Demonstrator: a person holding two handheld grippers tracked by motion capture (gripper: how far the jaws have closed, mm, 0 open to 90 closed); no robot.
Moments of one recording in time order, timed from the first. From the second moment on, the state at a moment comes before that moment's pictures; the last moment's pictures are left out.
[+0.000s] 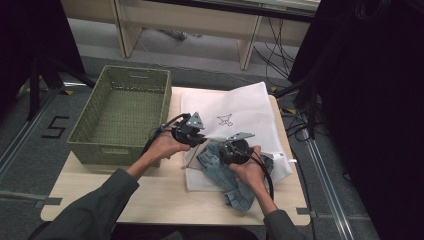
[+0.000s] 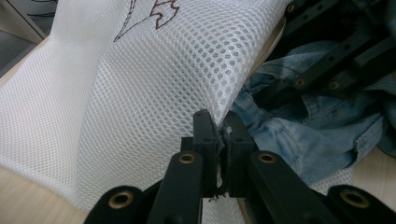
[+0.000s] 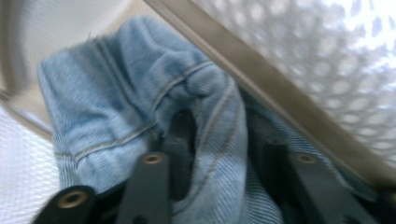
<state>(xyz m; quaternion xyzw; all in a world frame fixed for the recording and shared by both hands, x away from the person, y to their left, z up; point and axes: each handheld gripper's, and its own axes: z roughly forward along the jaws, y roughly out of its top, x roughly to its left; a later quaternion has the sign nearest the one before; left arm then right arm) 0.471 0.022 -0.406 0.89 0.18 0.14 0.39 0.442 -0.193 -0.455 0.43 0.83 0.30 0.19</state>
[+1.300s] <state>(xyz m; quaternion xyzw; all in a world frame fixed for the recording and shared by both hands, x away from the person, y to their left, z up) 0.466 0.016 -0.407 0.89 0.19 0.13 0.39 0.341 -0.242 -0.486 0.39 0.88 0.22 0.14</state>
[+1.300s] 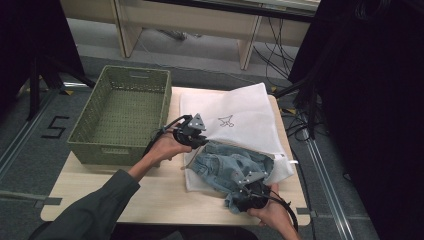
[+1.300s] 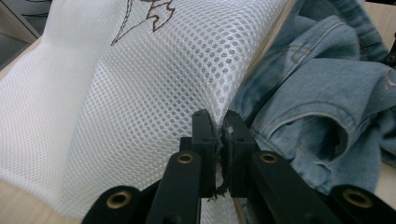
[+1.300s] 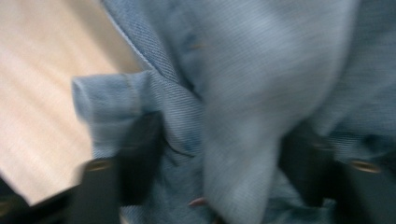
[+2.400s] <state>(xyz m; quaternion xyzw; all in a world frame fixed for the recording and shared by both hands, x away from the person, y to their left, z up) 0.462 0.029 -0.394 0.89 0.17 0.14 0.39 0.467 -0.210 -0.466 0.48 0.80 0.30 0.17</state>
